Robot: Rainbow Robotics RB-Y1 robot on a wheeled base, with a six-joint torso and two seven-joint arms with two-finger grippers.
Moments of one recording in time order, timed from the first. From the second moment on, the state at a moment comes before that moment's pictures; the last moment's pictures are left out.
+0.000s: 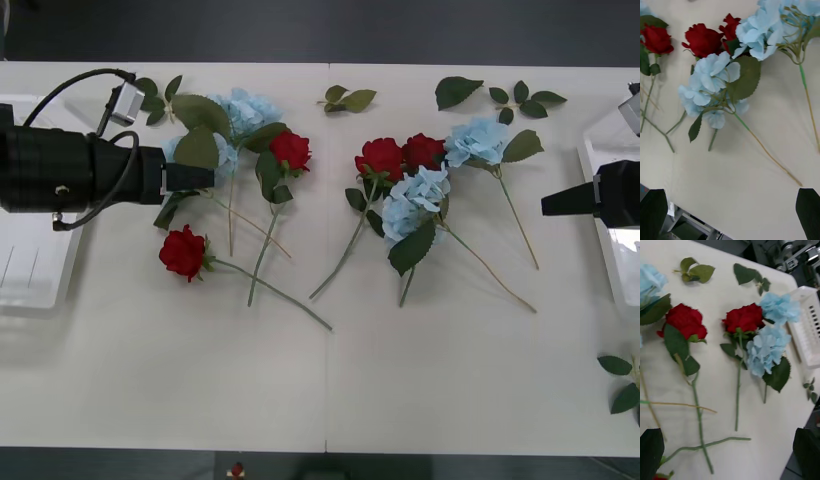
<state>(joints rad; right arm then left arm) -0.16 -1.34 0.07 -1.96 -1.60 1.03 1.34 -0.53 1.12 -0.53 -1.61 1.99 0.75 -1.89</state>
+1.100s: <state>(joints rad) -0.79 -0.98 0.74 -1.24 -1.02 0.93 1.24 -0.51 0.48 -0.40 -1.85 0.23 1.36 -0.76</state>
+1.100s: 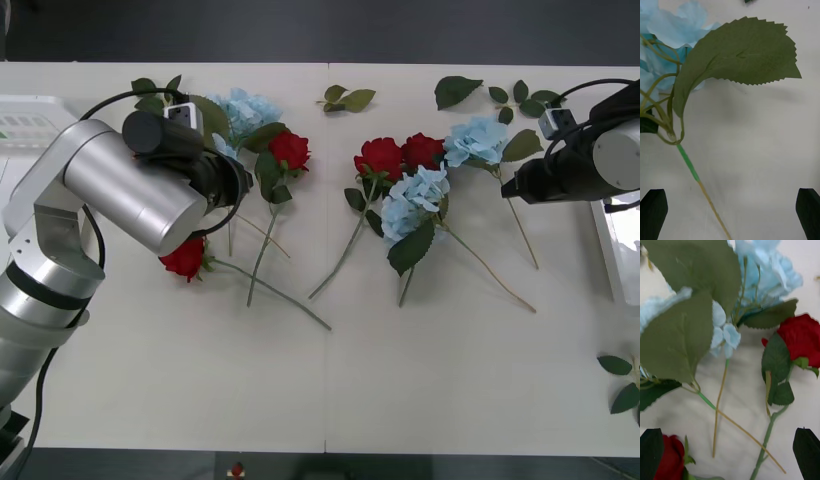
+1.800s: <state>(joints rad) -0.84 -0.76 0.74 -1.00 -0.89 0.79 1.24 -0.46 0.41 -0.36 -1.72 0.03 1.43 -0.69</state>
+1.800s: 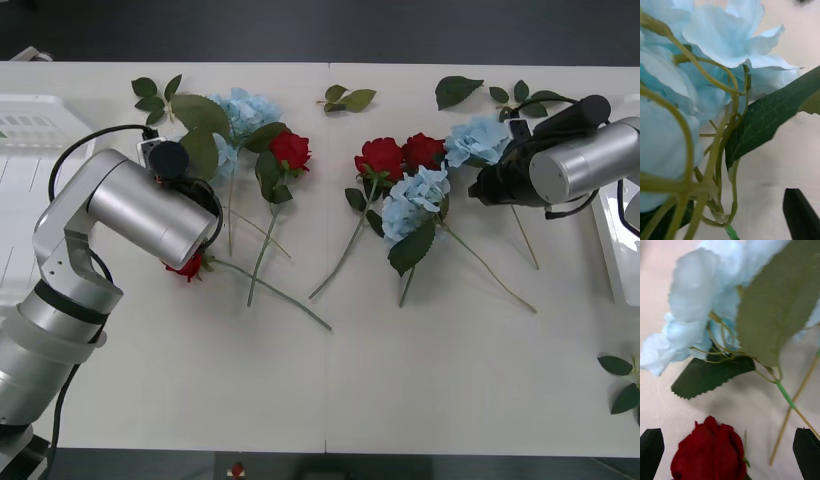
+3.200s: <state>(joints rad) -0.59 -1.17 0.45 -1.62 -1.42 0.84 1.27 -0.56 0.38 -0.44 -1.35 0.13 0.95 -0.70</state>
